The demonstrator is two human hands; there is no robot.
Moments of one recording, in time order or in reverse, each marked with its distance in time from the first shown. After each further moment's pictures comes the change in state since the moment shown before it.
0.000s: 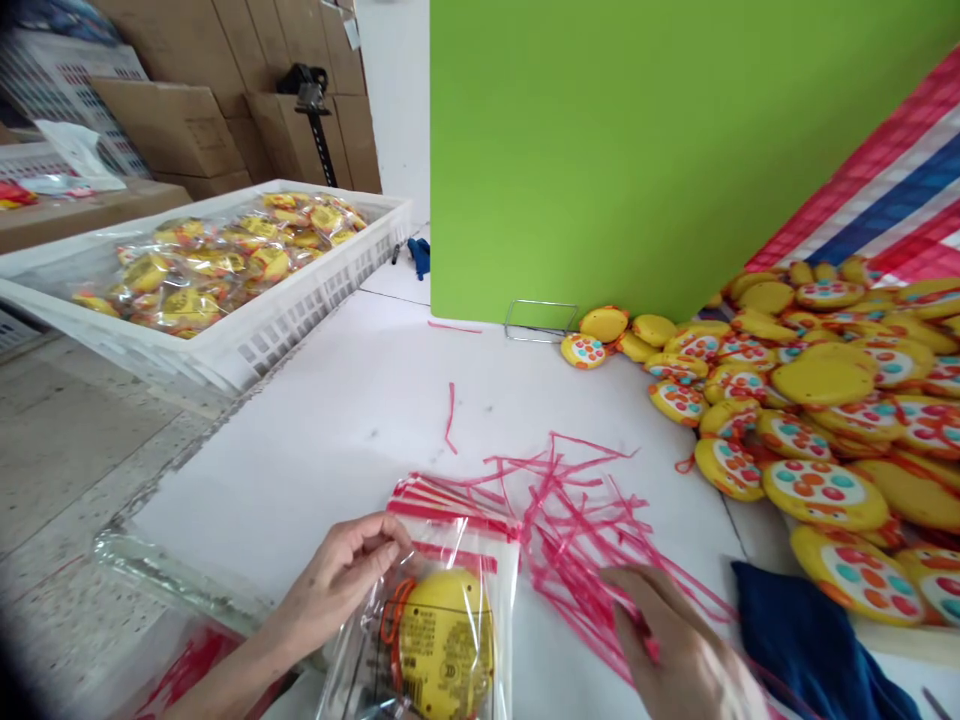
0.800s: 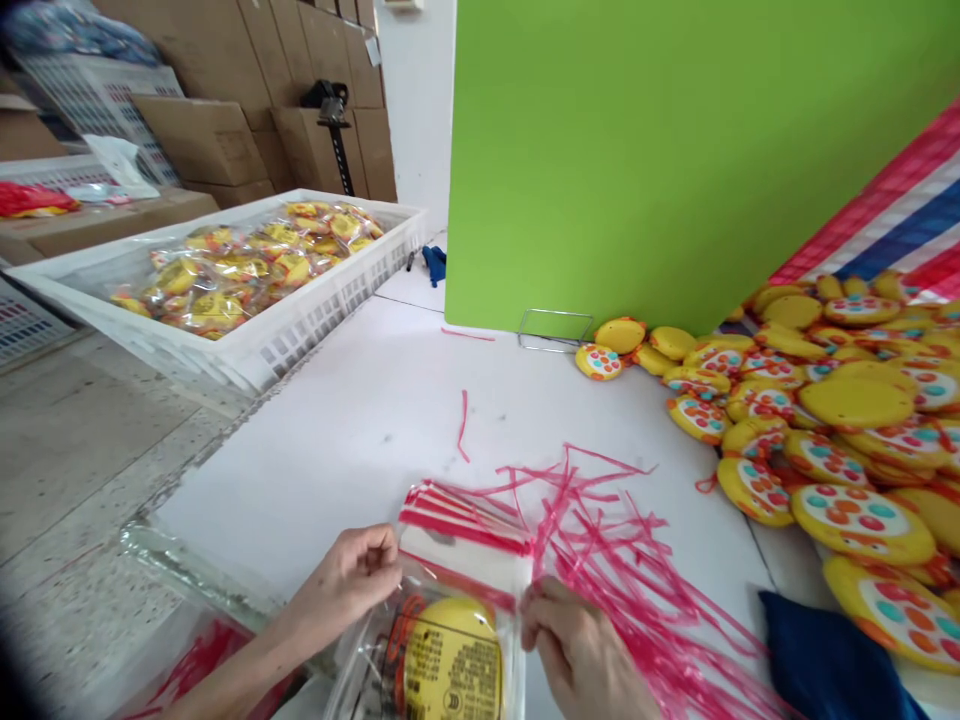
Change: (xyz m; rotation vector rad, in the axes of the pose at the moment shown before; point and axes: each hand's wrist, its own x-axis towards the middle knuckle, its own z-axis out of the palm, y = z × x) left_hand -0.002 -0.013 -0.008 0.006 0.049 -0.035; right_hand 0.019 -0.056 0.027 0.258 -0.332 -0.230
